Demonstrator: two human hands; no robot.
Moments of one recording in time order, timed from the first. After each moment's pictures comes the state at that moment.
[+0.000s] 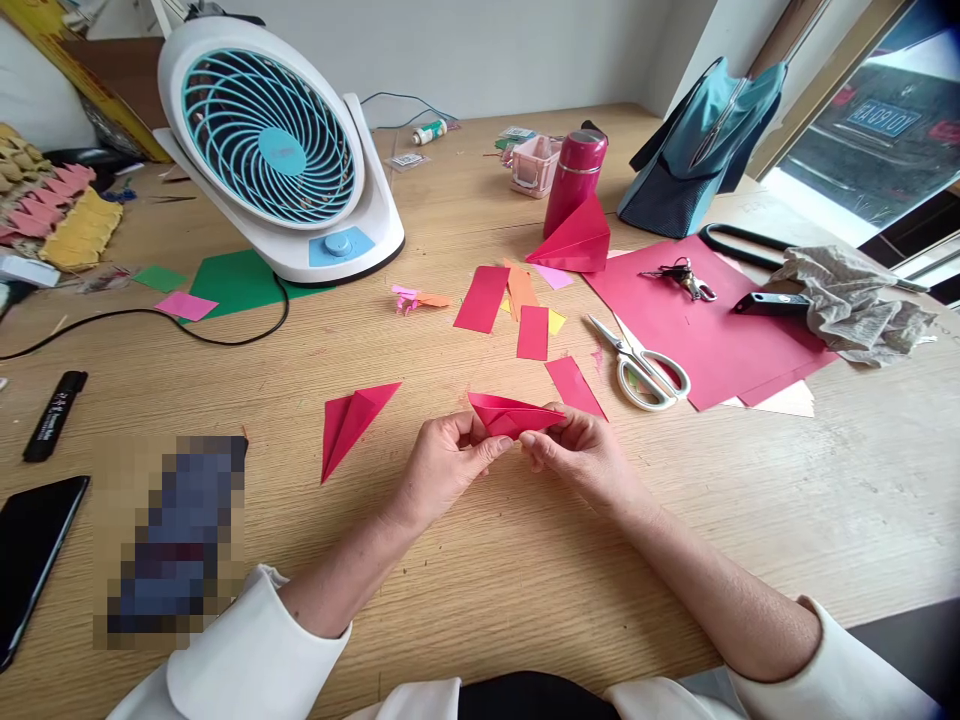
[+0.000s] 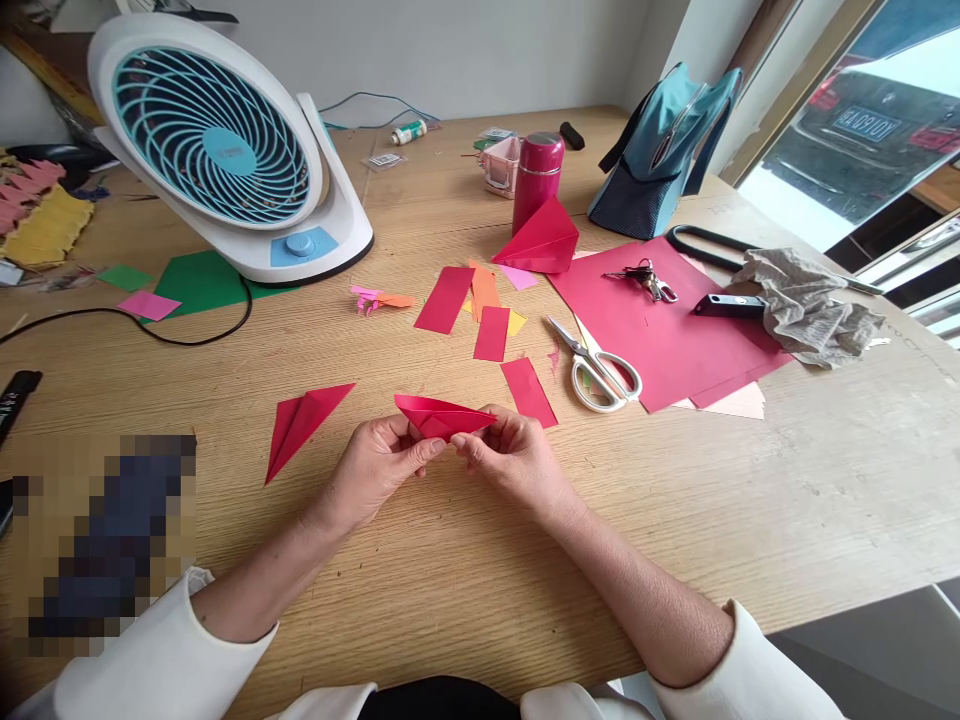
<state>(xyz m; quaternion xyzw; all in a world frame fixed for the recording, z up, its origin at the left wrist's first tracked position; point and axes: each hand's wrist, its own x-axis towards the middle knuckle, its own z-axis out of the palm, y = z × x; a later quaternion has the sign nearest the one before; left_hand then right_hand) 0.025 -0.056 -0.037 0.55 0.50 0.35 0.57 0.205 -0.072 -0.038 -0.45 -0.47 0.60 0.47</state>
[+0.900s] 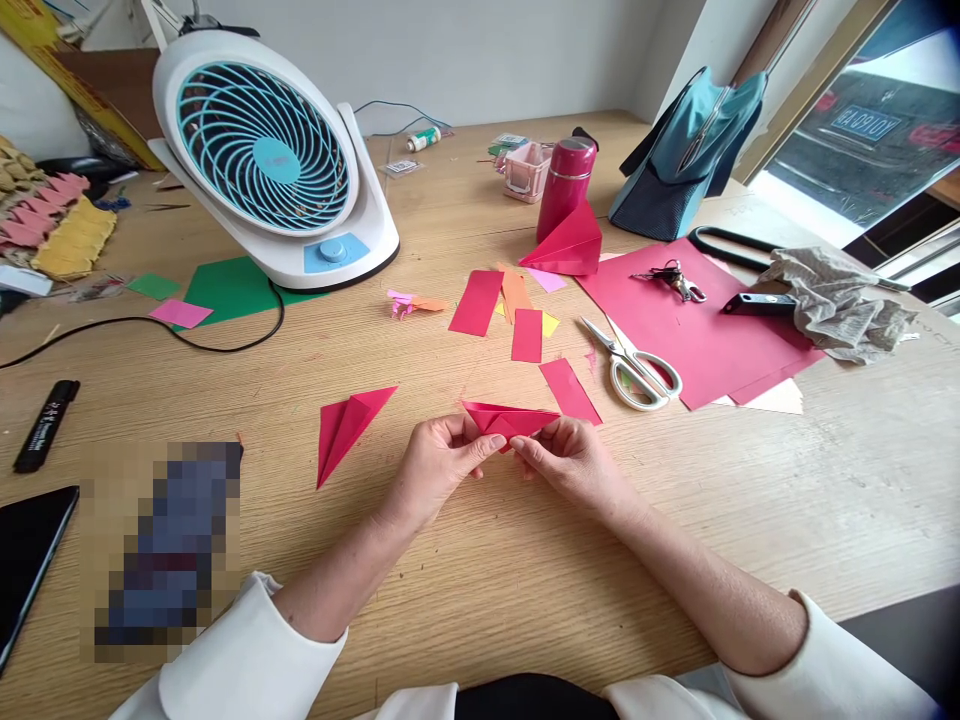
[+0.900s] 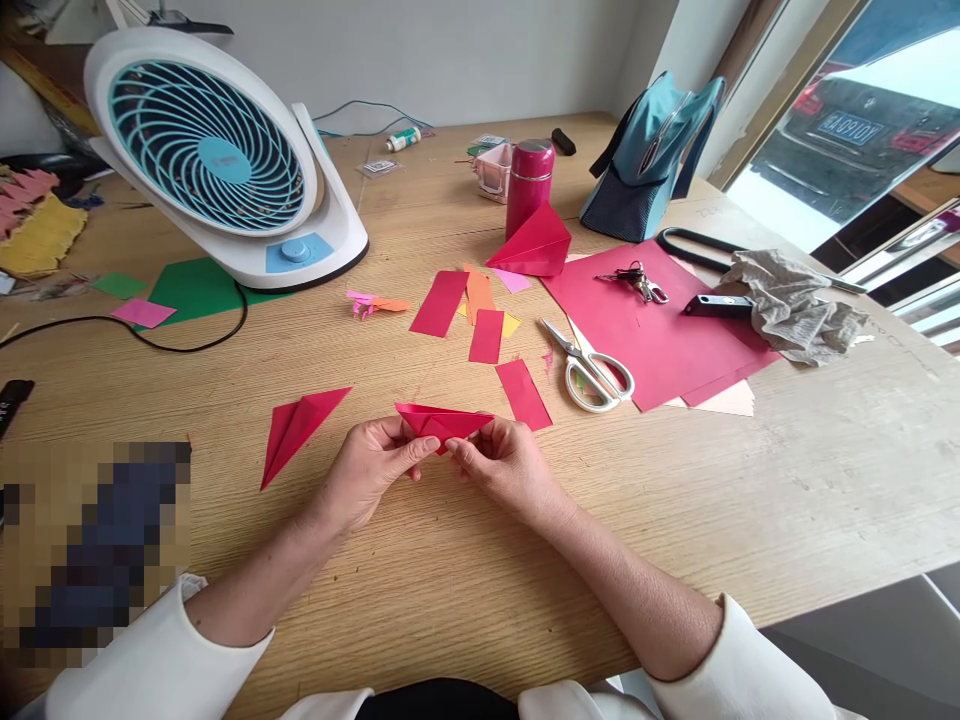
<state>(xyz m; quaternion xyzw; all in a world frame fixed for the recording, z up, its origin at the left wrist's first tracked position) 0.026 -0.057 -0.033 0.47 0.50 0.37 0.63 0.203 -0.073 -0.047 -0.49 -0.50 0.58 0.40</state>
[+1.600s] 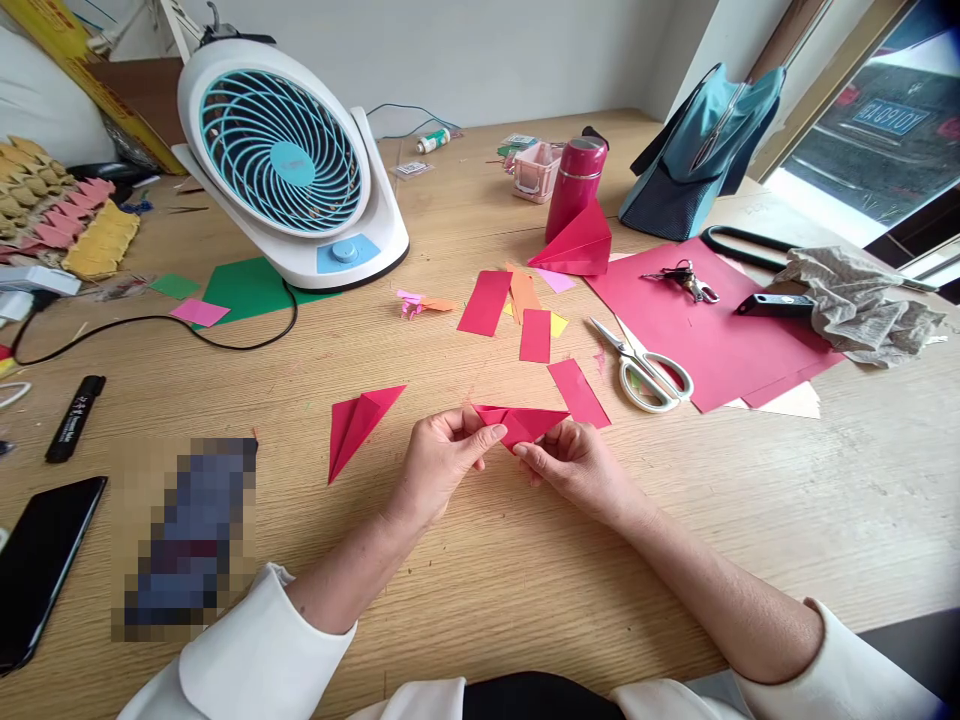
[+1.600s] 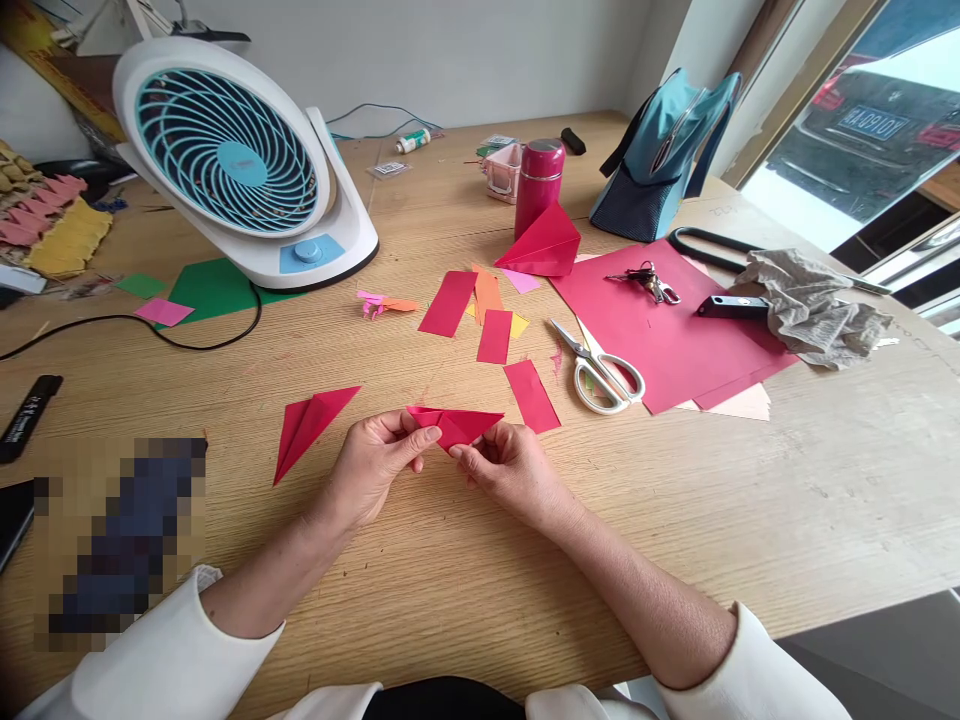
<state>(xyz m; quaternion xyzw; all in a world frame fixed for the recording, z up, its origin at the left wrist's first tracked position) 0.026 -0.054 -0.033 0.44 0.51 0.43 0.61 0.203 -0.075 -0.048 -0.49 -0.52 0.58 0.38</state>
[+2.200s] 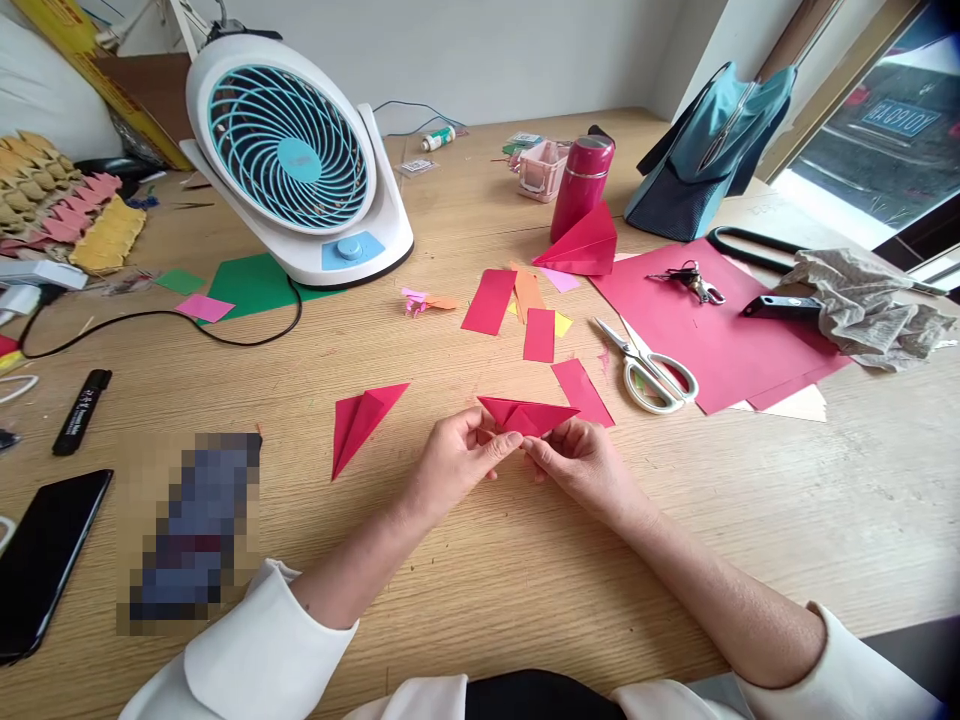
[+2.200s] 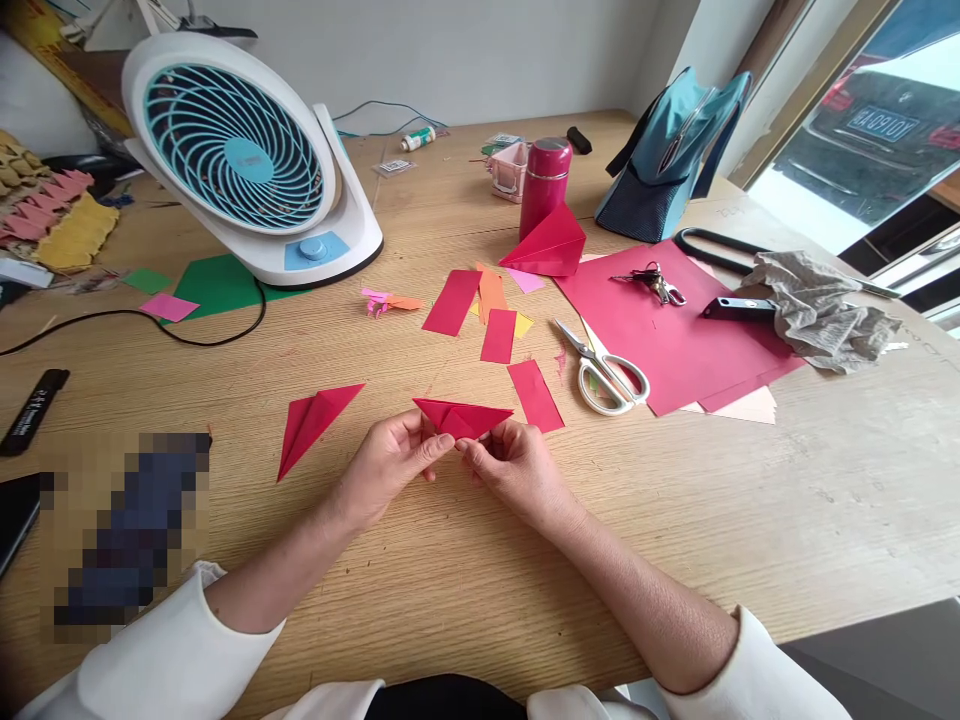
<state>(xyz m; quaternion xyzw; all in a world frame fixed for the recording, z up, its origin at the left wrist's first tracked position) 0.026 -0.055 -0.027 0.51 0.48 0.35 0.62 0.200 -0.075 -0.042 -0.51 -0.50 0.57 0.41</state>
